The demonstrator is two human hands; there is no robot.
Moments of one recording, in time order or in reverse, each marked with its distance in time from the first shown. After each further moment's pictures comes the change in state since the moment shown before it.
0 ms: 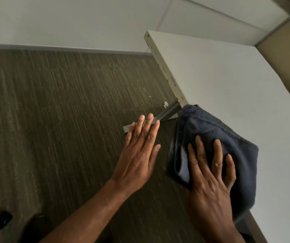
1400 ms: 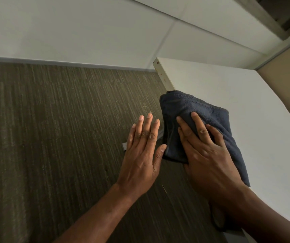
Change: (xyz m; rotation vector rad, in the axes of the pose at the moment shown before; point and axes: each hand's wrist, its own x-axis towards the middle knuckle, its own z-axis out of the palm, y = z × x) left_hand 0.067 -0.031 -0.004 -0.090 0.141 -0.078; right_hand 0.145 -0.006 -0.014 -0.350 -0.007 -0.436
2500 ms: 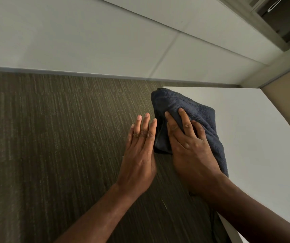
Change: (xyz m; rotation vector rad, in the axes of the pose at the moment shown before) left_hand 0.078 -0.034 -0.011 -0.102 0.041 -0.045; right_hand 0.111 0.004 -0.016 0.107 -0.098 -0.020
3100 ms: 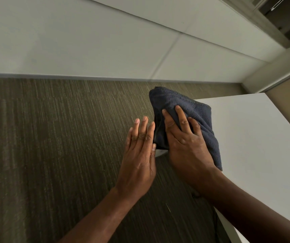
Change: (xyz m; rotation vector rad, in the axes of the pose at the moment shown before) left_hand 0.033 -0.018 -0.020 0.010 -0.030 -0.043; right_hand 0.059 0.000 -0.006 -0.021 0.000 0.005
